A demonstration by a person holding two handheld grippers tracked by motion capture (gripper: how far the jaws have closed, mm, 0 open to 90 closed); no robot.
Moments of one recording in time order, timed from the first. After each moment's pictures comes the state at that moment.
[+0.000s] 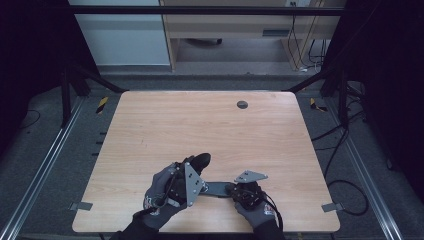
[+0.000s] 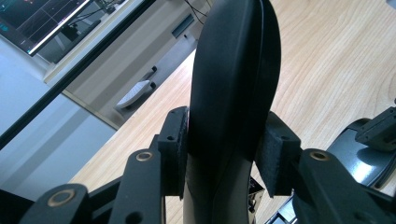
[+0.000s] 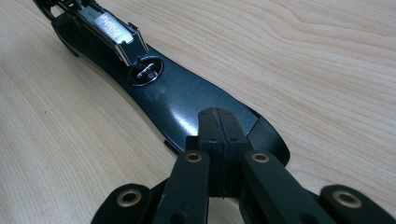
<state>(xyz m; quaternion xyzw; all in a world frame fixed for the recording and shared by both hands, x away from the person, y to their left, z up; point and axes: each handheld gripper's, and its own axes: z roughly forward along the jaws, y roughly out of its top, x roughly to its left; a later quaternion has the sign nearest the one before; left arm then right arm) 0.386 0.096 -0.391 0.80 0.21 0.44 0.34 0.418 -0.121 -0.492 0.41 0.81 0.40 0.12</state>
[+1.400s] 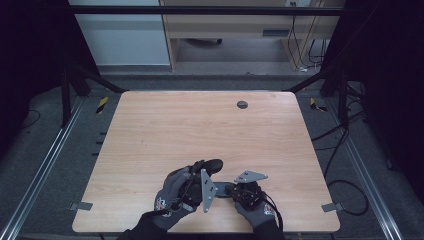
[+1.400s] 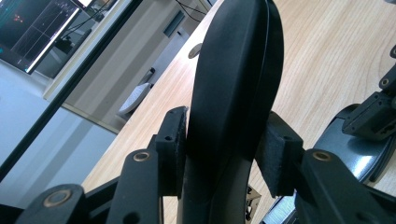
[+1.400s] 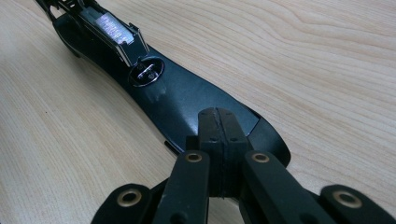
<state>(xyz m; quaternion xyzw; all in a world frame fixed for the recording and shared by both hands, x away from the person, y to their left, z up) 0.386 0.069 -0.410 0.82 0.16 0.45 0.30 0.418 -0.121 -0.491 0.41 0.81 0.40 0.11</state>
